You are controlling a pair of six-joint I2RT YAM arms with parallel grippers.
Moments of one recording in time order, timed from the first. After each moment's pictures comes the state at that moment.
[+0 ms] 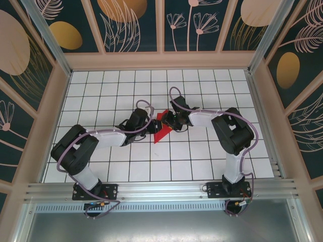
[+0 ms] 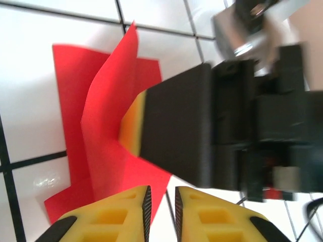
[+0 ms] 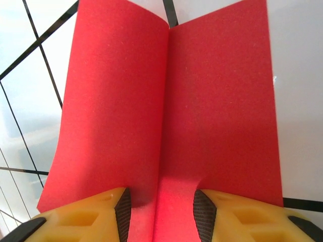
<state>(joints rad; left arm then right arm) -0.68 1.65 0.72 0.31 0.20 -0.74 0.61 1.92 1.09 -0.17 -0.28 0.98</state>
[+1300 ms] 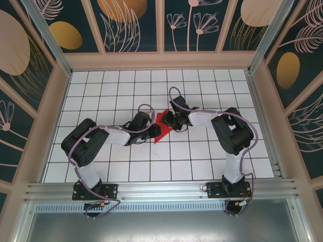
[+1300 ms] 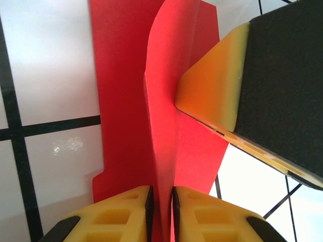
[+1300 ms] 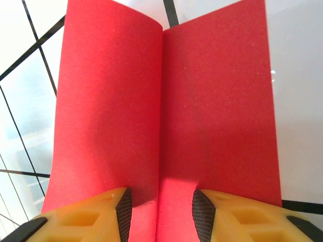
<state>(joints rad) -0.67 1.80 0.73 0.32 0.25 -0.77 0.62 1.93 1.09 -0.17 -0.27 0.98</state>
